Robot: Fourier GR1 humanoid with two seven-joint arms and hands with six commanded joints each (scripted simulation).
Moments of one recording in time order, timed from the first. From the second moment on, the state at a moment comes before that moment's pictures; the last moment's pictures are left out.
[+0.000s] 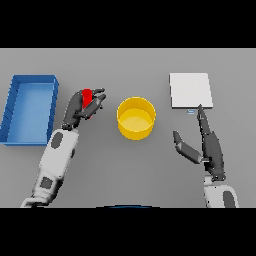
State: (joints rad) left arm -0.54 0.00 0.05 -0.87 -0.18 0.08 -0.12; right arm 0.13 -0.05 0.11 -1.71 0.24 -0.07 -0.08
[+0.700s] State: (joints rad) left arm -0.56 0.10 -0.12 -1.11 -0.27 0.10 0.01; right arm 0.13 -0.07 0.12 -1.72 0.26 -0.07 -0.10
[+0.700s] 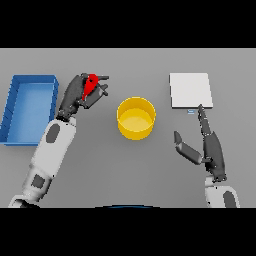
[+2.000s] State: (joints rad) left arm -0.97 0.31 -0.77 -0.98 -0.88 -0.20 0.16; right arm 0.15 -0.03 0.13 -1.72 0.24 -0.07 -0.10
